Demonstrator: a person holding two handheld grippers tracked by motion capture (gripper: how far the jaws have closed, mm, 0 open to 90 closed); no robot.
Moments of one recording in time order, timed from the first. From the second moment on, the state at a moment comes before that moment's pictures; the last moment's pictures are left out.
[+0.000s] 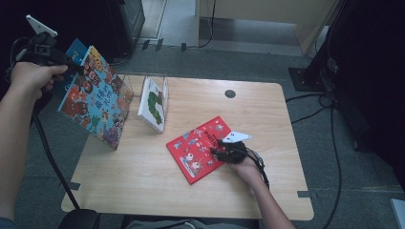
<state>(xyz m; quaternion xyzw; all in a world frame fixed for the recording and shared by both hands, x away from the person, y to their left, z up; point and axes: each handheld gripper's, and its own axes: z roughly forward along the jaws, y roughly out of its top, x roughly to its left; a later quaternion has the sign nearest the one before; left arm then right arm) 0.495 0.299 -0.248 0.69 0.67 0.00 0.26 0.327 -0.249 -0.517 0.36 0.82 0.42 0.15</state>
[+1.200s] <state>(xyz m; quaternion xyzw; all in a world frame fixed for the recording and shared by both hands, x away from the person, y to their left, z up) 0.435 0.226 -0.273 0.76 0.57 -0.03 0.29 0.327 -0.260 -0.509 0.39 0.82 0.41 0.11</state>
